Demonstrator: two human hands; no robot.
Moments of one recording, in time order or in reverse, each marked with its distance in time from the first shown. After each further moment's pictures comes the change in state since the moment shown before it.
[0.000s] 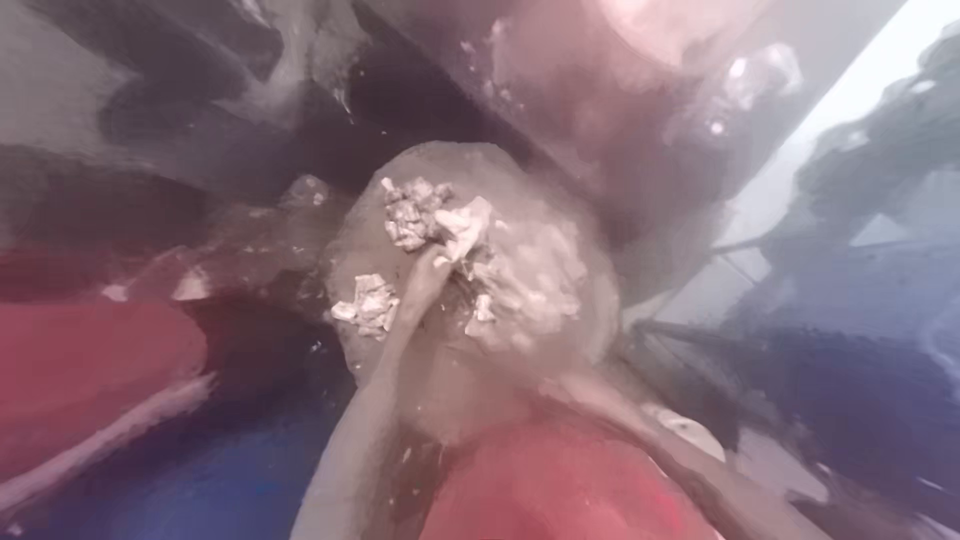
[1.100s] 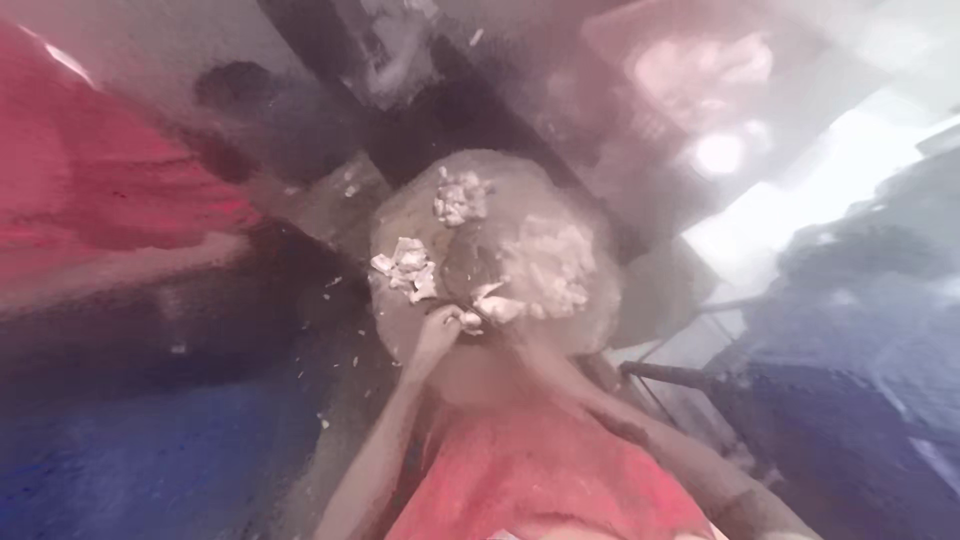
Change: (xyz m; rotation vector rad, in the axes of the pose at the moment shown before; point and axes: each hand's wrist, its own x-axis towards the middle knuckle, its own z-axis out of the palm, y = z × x) left_hand -0.196 -0.054 0.020 -0.236 0.070 -0.019; right_hand 0.029 -0.065 0.055 -0.101 0.340 -0.004
